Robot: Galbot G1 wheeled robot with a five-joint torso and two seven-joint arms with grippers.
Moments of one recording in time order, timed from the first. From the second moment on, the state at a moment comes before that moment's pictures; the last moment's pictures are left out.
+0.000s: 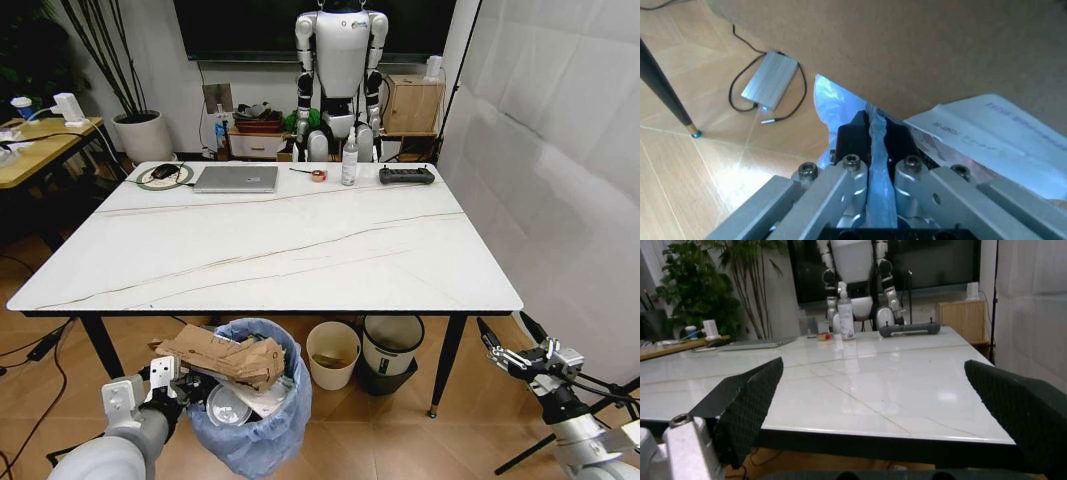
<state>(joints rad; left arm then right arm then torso) 1.74 -0.86 -0.55 -2.36 -1.12 0.48 -0.67 -1.71 1.15 0.84 1.90 0.72 0.31 -0.45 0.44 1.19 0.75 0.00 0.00</state>
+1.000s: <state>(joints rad) 1.74 -0.88 -0.55 -2.36 -1.11 0.47 -0.67 -1.71 1.15 0.84 1.90 0.72 0.31 -0.45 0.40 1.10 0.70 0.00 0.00</state>
